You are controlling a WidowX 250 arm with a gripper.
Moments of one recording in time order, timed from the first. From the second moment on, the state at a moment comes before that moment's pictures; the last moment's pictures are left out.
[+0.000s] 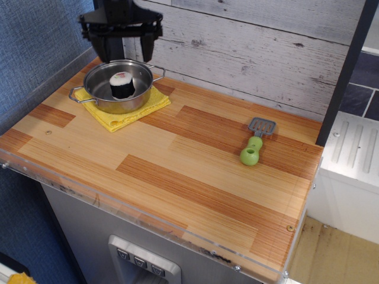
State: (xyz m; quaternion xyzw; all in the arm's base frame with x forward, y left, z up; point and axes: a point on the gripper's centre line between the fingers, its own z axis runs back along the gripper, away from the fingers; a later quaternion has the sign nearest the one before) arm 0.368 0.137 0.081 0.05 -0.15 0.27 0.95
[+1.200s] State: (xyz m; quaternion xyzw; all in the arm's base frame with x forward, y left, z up) arm 0.356 0.155 0.038 0.09 -0.10 0.28 0.95
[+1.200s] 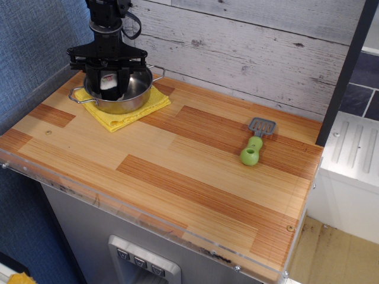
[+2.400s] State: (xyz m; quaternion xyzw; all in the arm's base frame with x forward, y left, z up) arm 0.397 0.071 0.104 0.07 -0.21 0.22 0.95
